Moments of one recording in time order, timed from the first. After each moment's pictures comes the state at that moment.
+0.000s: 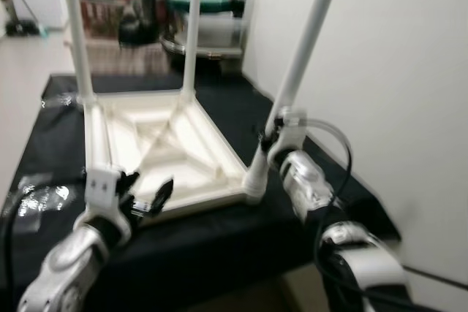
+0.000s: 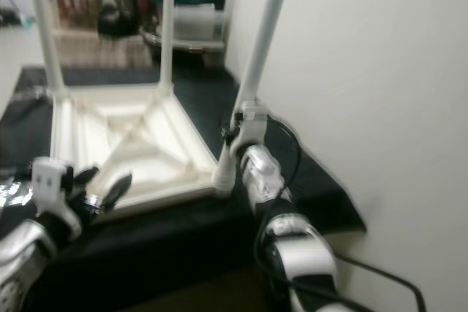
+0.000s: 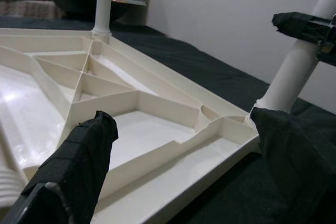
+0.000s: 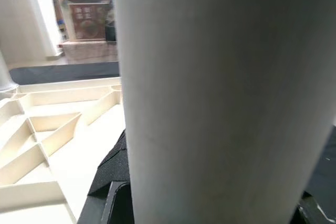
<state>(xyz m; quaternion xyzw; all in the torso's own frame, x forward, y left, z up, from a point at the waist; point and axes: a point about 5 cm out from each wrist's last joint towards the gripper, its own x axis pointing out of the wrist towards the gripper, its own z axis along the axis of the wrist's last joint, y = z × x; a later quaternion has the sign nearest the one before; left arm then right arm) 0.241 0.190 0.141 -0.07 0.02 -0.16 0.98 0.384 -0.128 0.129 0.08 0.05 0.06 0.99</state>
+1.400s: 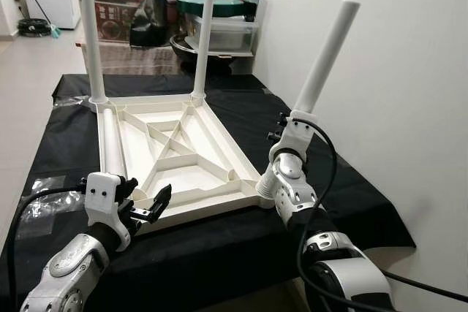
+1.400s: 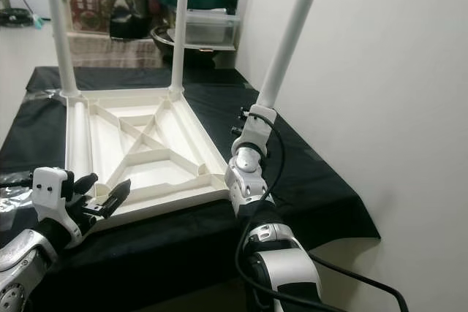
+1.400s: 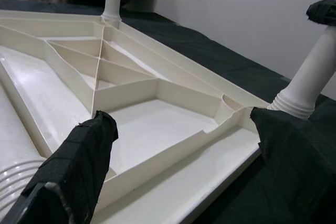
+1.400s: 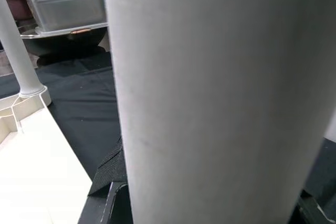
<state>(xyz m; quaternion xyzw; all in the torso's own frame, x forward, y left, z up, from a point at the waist) 0.243 0.193 0.140 -0.07 0.02 -0.14 0.99 0.386 -0.113 0.154 0.09 0.06 -0.16 0.98</state>
